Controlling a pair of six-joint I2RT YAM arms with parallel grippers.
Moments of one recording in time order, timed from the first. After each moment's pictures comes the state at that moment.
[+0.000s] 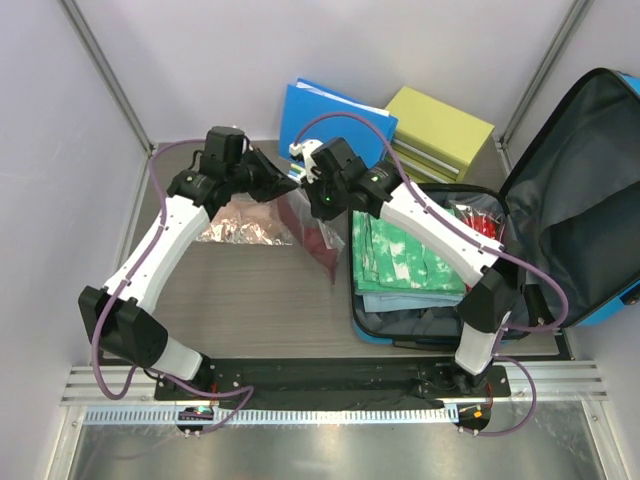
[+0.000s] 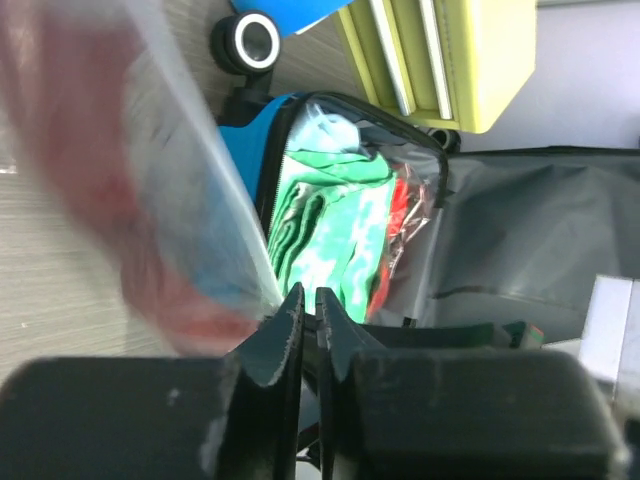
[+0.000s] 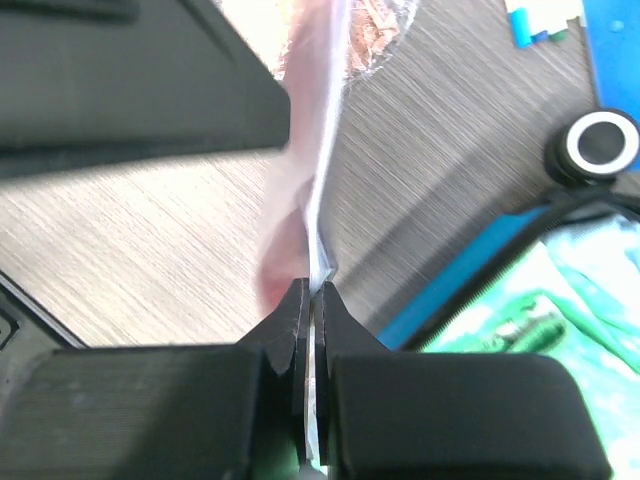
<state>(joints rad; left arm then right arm) -0.38 1.49 1.50 -0.62 0.27 -1.03 0.79 1.79 1.85 -0.84 0.01 0.08</state>
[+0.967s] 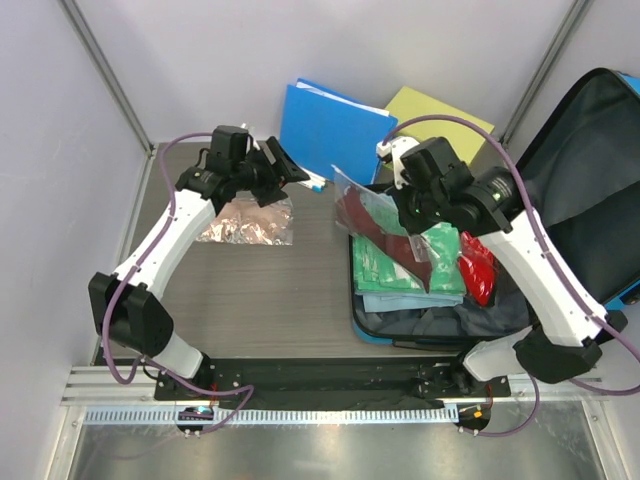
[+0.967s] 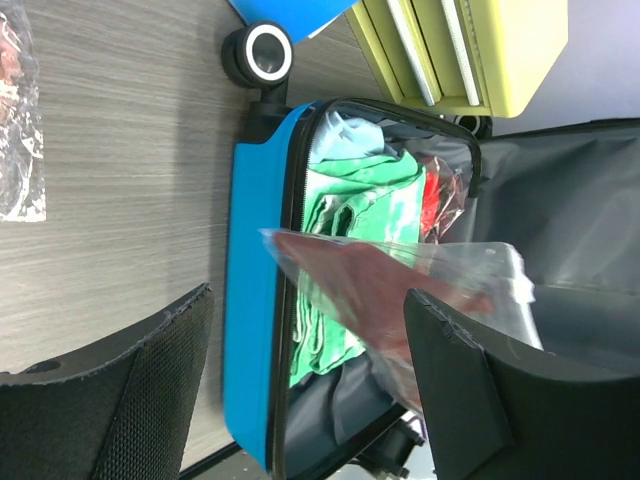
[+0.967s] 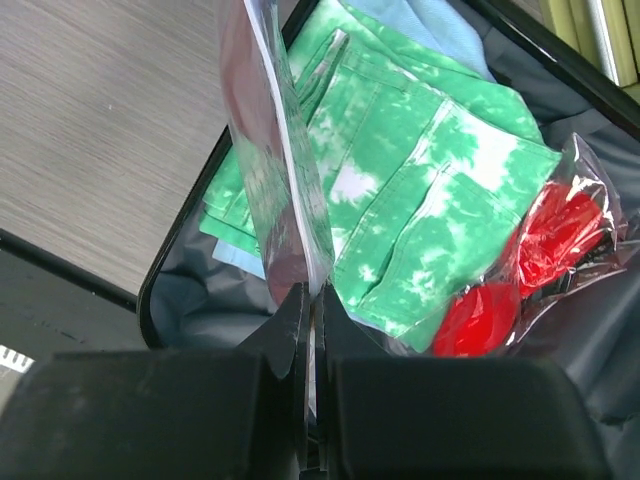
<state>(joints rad) -0.36 1.54 1.50 -0.56 0.31 -0.91 0.69 1.40 1.87 -1.35 0.19 0.06</state>
